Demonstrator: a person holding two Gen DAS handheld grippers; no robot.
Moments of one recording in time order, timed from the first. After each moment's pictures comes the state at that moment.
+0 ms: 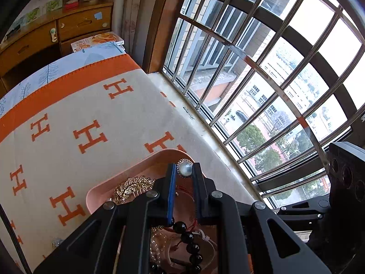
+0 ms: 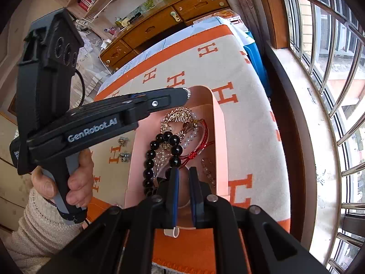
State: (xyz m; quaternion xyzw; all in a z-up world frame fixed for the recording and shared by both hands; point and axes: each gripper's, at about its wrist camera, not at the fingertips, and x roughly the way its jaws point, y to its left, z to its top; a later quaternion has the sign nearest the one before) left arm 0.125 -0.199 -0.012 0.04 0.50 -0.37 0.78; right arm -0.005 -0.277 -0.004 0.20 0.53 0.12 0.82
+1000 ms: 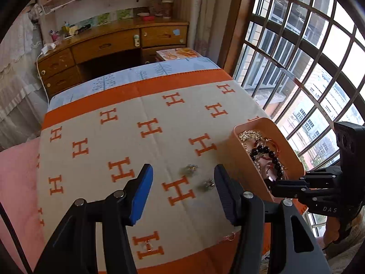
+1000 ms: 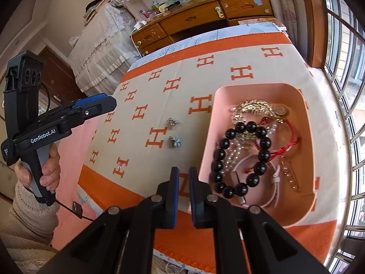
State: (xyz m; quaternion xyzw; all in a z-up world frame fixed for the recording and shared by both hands) left arm 0.061 0.034 0.051 0.04 0.46 -0.20 0.86; right arm -0.007 -0.164 0.007 0.13 0.52 0.20 0.82
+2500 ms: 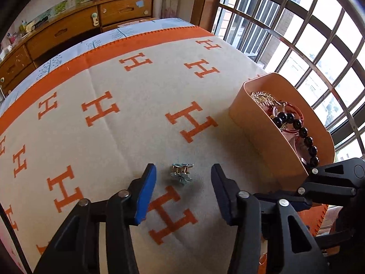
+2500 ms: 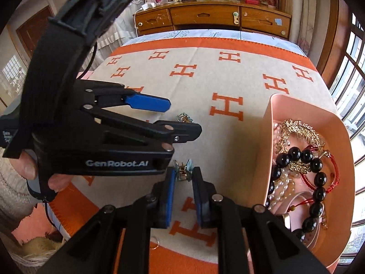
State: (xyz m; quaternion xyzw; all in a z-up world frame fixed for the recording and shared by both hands) left arm 0.118 -0.026 -0.071 0.09 0.51 -0.30 0.80; right arm 0.011 -0.085 -0.037 -0.01 0.51 0.16 0.85
